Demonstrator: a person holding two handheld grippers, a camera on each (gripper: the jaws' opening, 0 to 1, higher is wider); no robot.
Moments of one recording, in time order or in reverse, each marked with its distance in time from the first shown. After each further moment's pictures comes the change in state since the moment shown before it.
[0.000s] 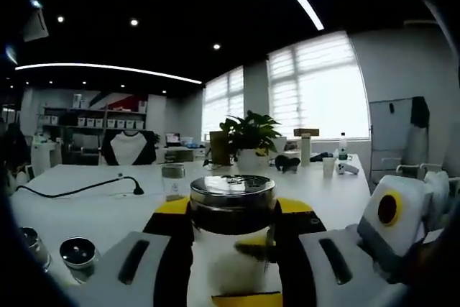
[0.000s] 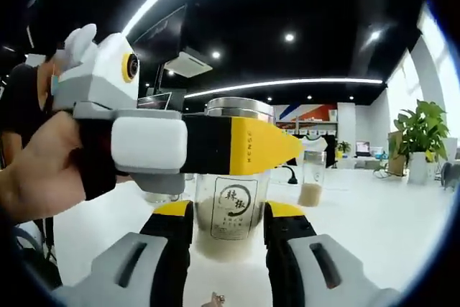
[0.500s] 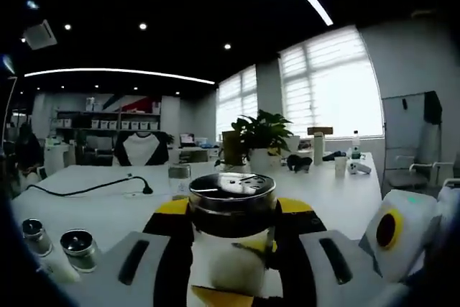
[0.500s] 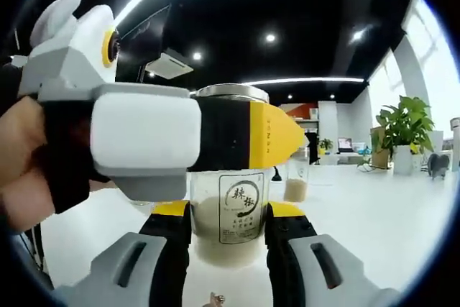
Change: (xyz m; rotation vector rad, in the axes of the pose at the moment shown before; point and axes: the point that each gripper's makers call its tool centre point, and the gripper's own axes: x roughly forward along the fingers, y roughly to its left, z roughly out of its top) left arm 0.002 -0.011 0.005 -0.018 -0.017 0.075; right arm 0.004 -0.013 -0.005 0.037 -0.001 -0.131
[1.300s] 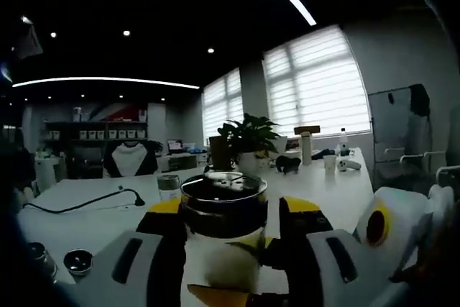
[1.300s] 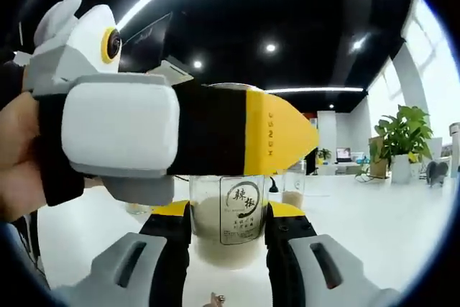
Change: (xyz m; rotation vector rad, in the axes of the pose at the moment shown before) left arm 0.000 -0.015 0.008 0.105 0.006 -0.036; right arm 0.000 -0.003 0.013 -0.015 -0.058 -0.022
